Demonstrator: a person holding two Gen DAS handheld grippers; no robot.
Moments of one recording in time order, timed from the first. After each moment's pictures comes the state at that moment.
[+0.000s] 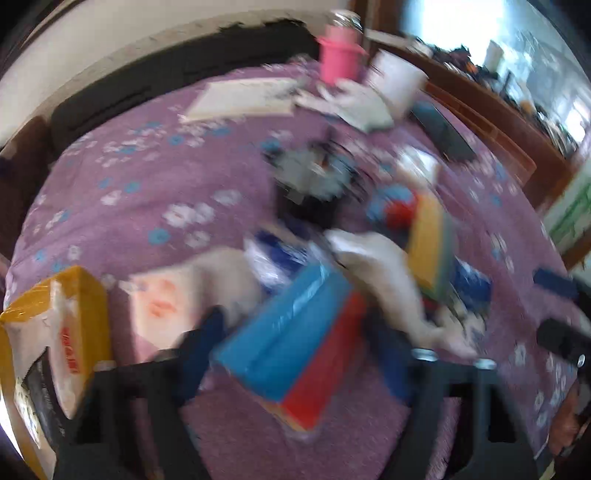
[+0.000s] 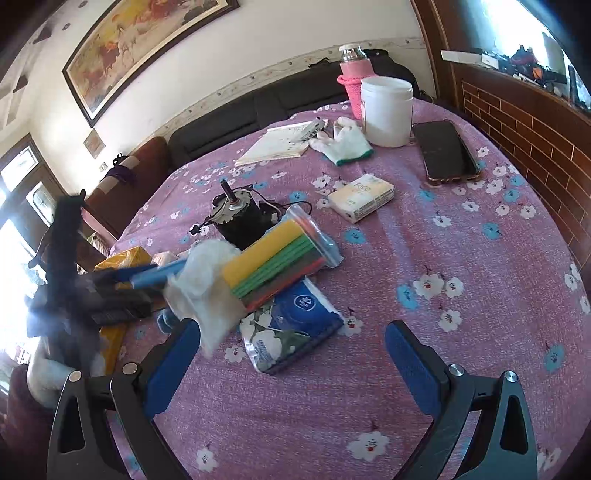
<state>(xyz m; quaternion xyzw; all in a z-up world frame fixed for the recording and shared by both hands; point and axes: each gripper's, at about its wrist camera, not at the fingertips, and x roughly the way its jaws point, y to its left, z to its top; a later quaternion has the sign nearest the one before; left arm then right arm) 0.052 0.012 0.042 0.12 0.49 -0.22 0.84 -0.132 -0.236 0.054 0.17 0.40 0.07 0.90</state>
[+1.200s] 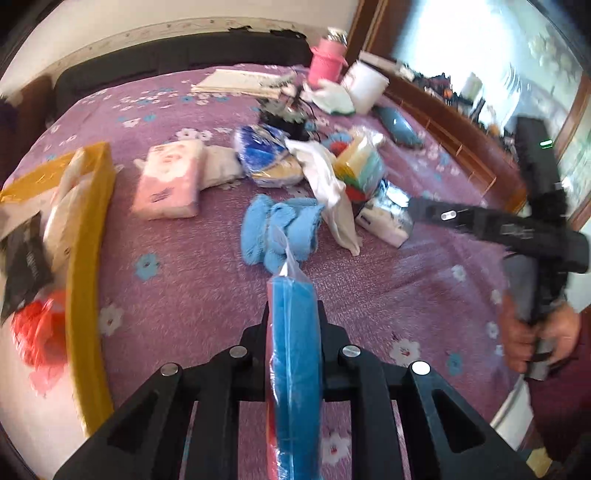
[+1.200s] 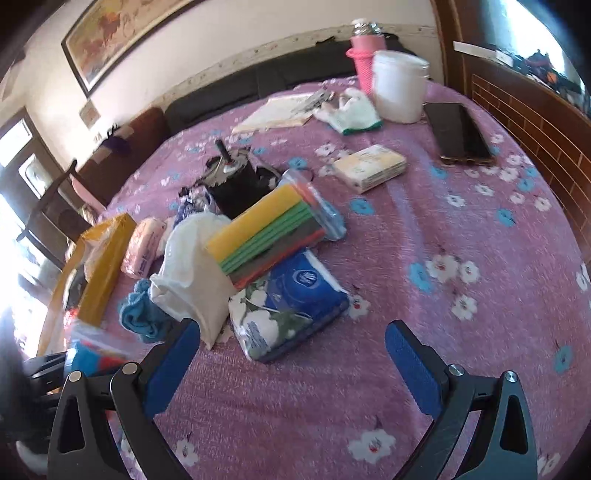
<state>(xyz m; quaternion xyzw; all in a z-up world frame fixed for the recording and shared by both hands) -0.065 0.078 0.039 0.00 0.46 -0.24 0.85 -0.105 -0.210 0.028 0.14 0.46 0.07 0.87</state>
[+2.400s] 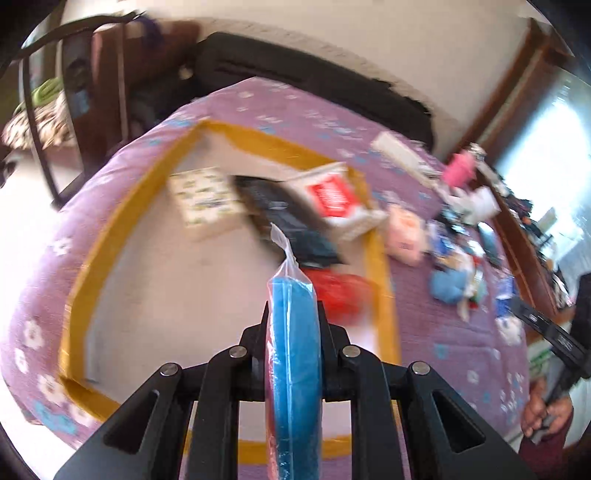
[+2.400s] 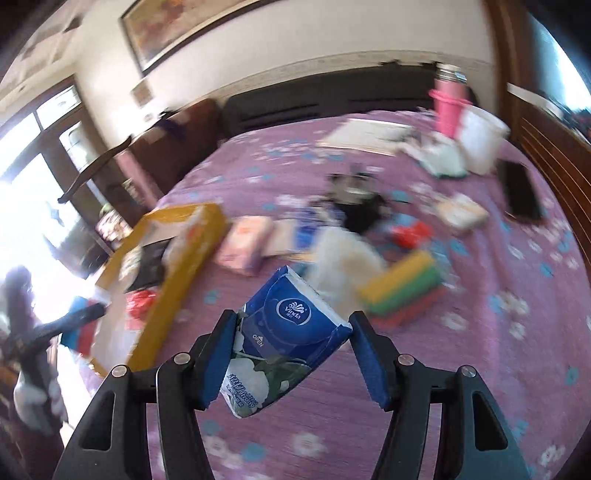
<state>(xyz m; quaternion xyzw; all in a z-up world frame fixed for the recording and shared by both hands) -0.082 0.302 0.062 -0.17 0.45 -0.05 0.88 -0.137 -0.100 0.097 0.08 0.42 0.17 0.89</state>
